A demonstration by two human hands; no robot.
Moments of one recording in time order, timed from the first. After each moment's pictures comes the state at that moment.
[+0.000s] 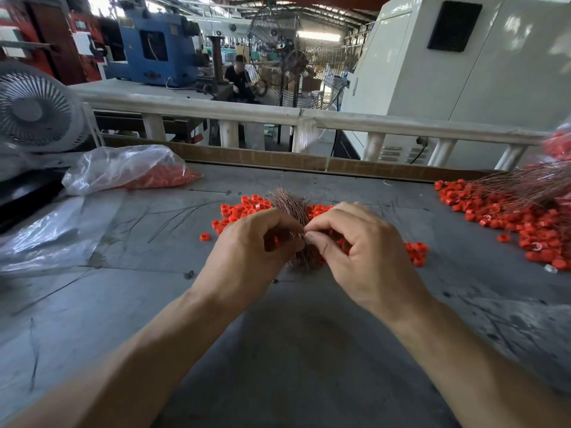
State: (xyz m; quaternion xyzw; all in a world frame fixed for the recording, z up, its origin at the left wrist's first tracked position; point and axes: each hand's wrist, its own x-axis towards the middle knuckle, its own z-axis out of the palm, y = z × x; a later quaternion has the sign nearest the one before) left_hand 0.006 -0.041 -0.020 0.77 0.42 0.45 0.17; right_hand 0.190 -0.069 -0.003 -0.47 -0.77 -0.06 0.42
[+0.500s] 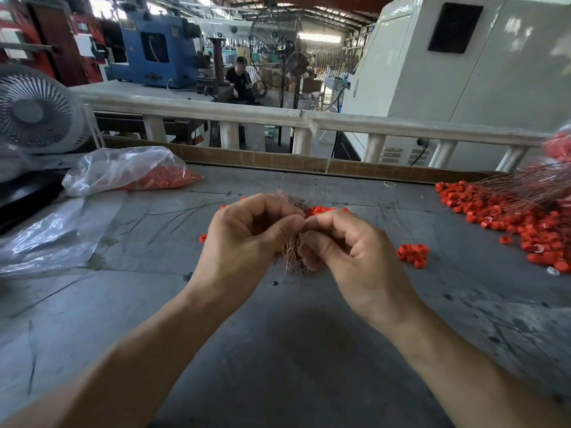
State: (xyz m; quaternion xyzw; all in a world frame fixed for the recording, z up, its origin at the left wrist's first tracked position) left_hand 0.009 -0.046 -0.006 0.65 0.31 0.57 0.39; right_hand 0.179 -0.069 -0.014 -0.43 -0.69 0.27 0.51
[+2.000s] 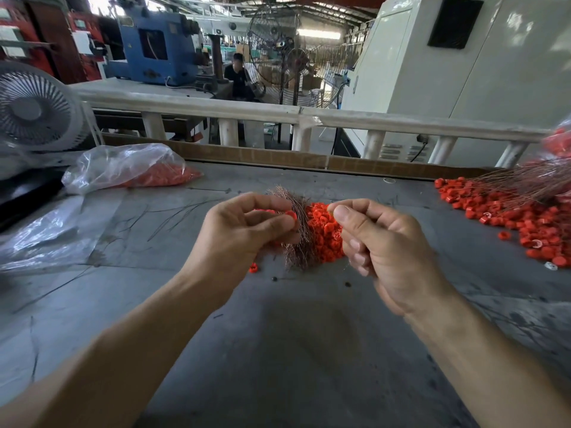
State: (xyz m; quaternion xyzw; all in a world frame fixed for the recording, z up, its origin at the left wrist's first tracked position) left_hand 0.001 -0.046 0.002 0.54 0.36 0.53 0.55; right_hand 0.201 -0.074 0.001 -0.42 -0.53 0.45 0.59
